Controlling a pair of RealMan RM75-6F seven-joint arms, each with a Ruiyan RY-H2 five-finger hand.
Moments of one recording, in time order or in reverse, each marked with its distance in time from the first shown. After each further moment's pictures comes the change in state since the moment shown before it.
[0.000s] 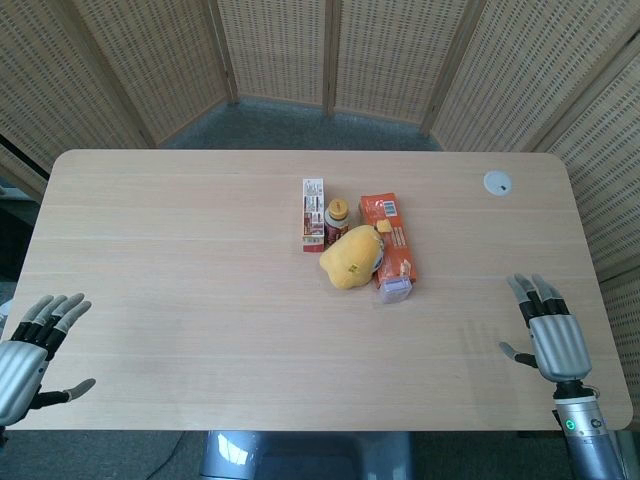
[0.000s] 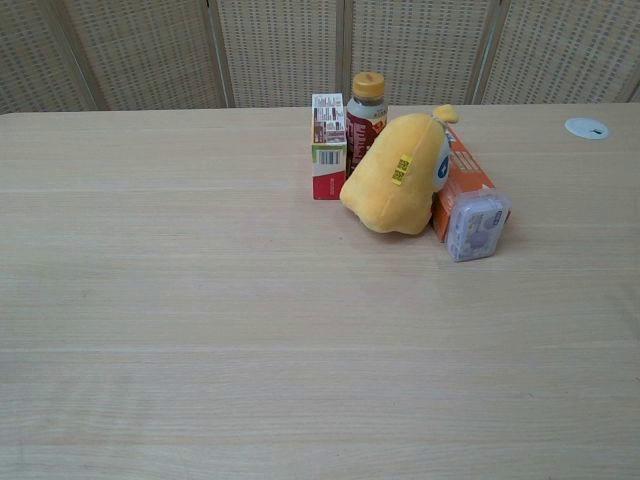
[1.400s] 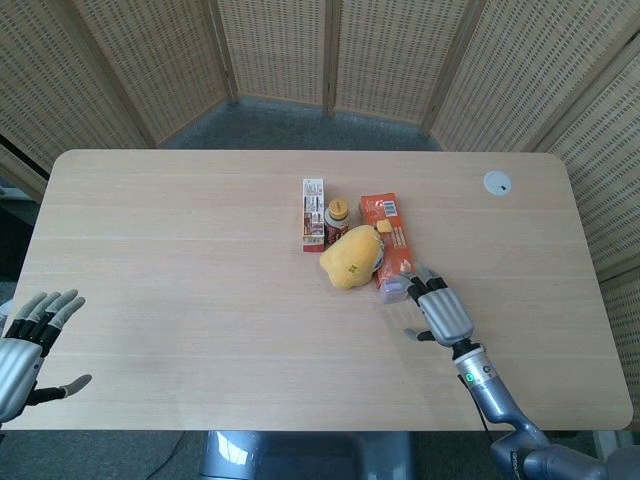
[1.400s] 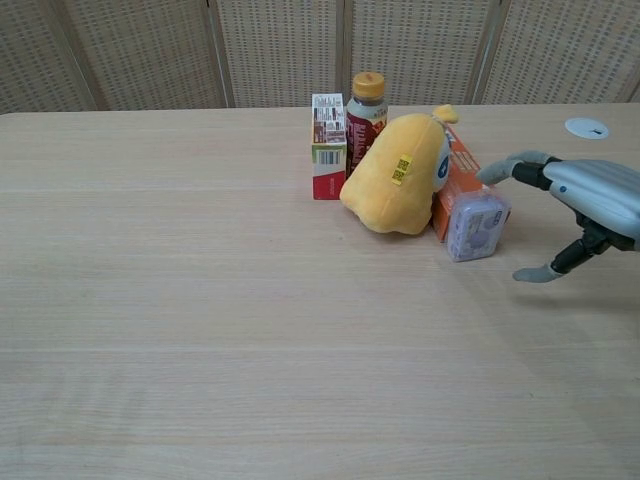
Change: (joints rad) left arm 0.000 -0.001 -0.012 0.007 -0.026 0.001 -0.004; right arm 0.271 -0.321 0.046 0.211 -0.024 -0.298 0.071
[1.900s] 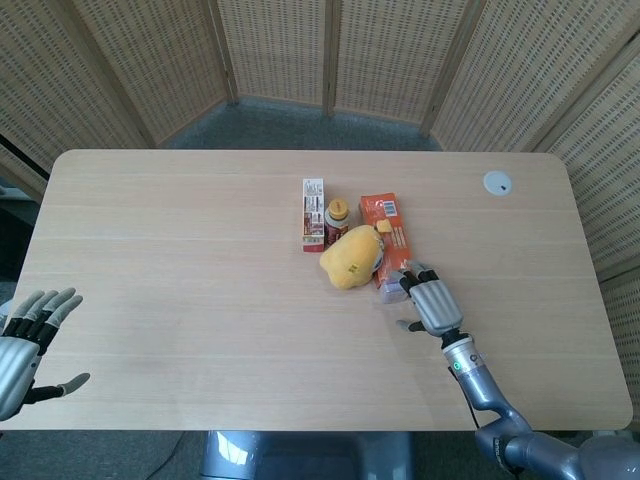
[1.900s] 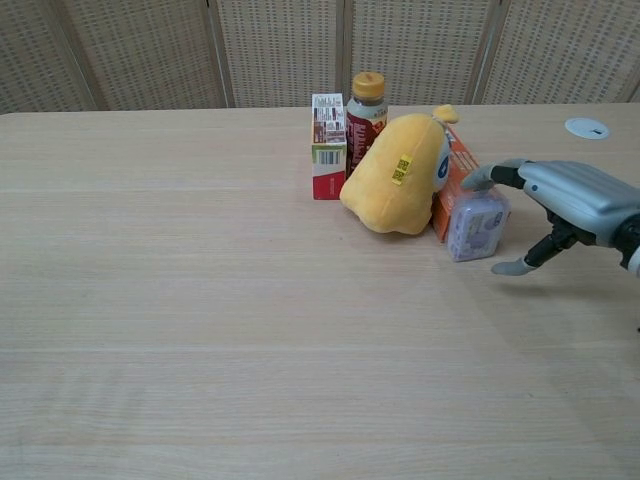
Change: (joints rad) left arm -0.001 0.004 -0.005 0.004 -0.003 0.005 -0.012; right arm 0.049 -0.095 0.023 0.128 0.040 -0.028 0.025
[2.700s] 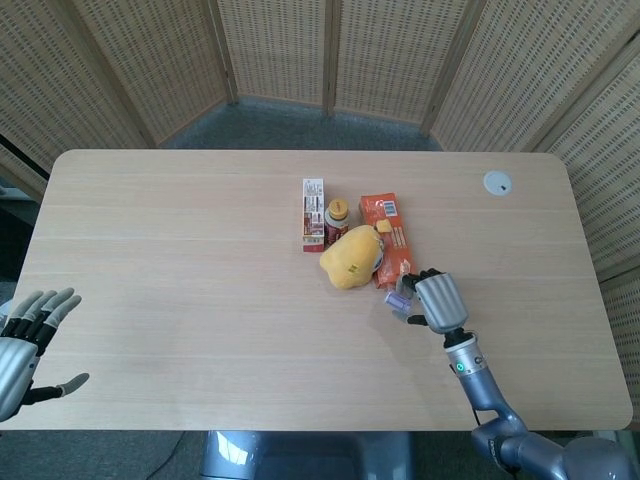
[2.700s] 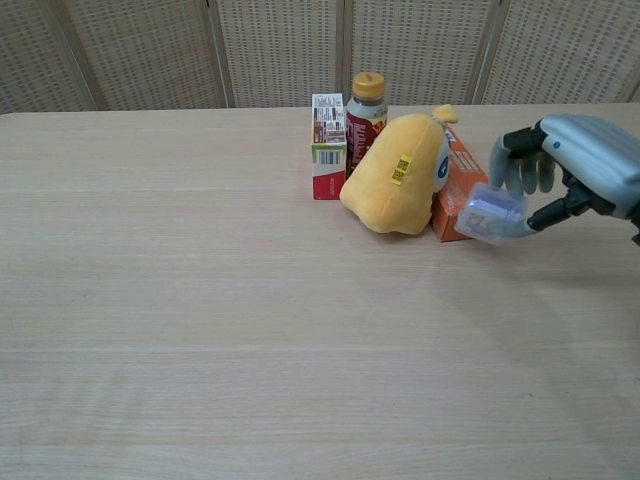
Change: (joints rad) left arm 0.003 0.005 0.001 -0.003 0.006 0.008 -0.008; right arm -0.008 -0.041 0.001 0.079 -0.061 0.234 0.097
